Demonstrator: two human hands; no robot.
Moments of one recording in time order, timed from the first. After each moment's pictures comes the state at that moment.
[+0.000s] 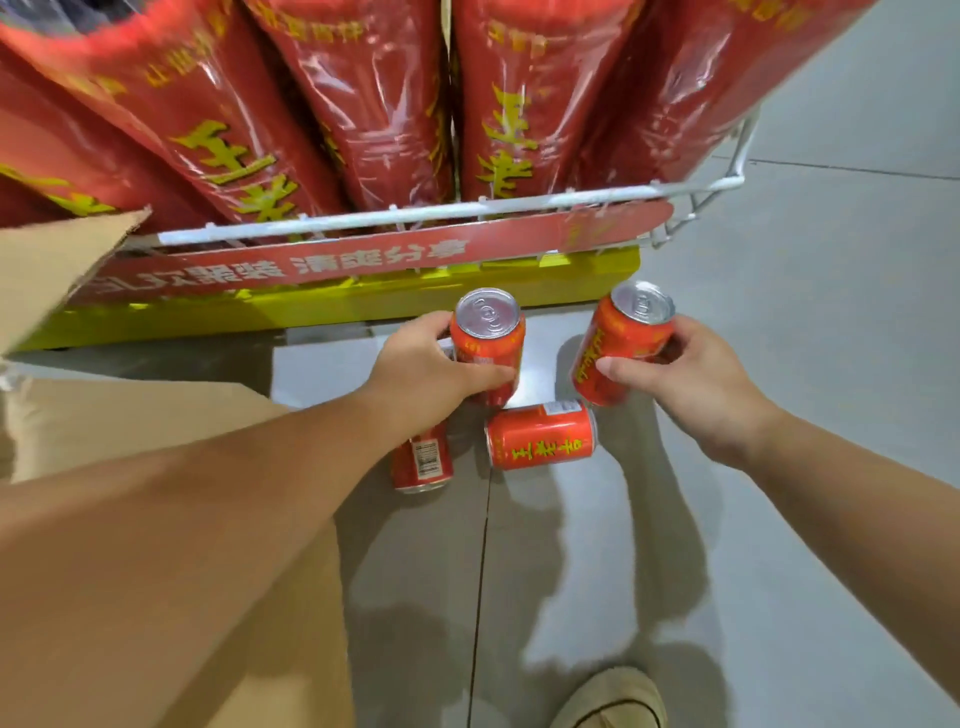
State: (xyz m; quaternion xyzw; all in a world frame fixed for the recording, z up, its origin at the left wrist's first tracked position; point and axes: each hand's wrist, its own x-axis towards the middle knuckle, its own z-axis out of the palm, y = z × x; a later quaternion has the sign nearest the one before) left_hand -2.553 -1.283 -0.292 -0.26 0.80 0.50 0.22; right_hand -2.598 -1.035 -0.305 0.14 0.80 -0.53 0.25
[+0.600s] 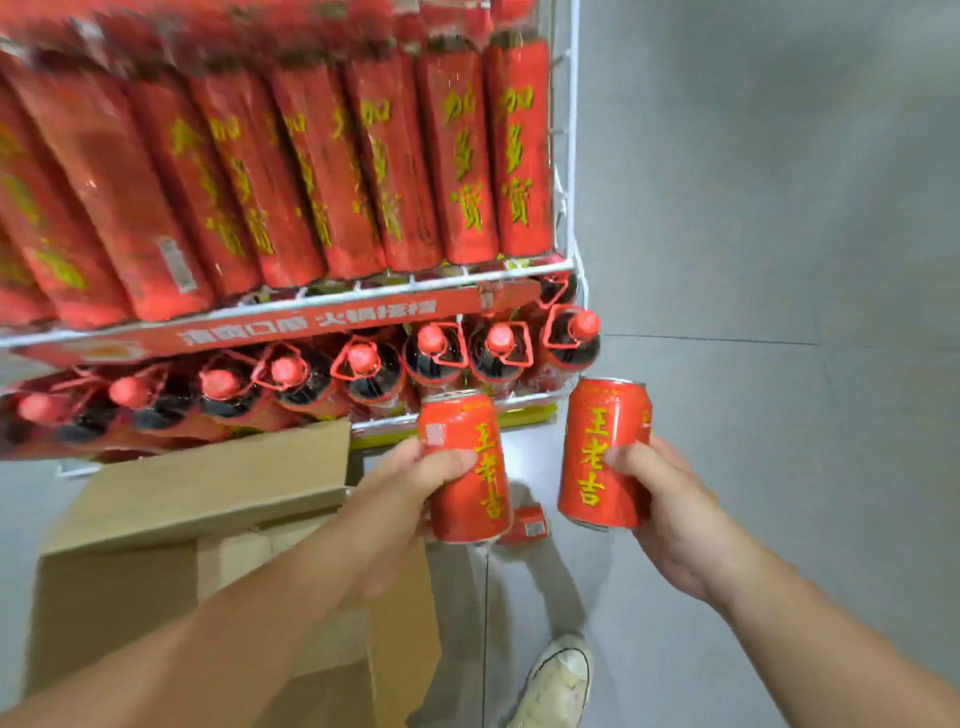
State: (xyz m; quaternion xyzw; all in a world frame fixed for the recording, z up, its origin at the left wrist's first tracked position) left_hand -2.496 -1.309 0.104 -0.29 0.55 0.74 0.26; right_hand -2.538 -1.078 0.108 0.21 0.59 -0.73 0.28
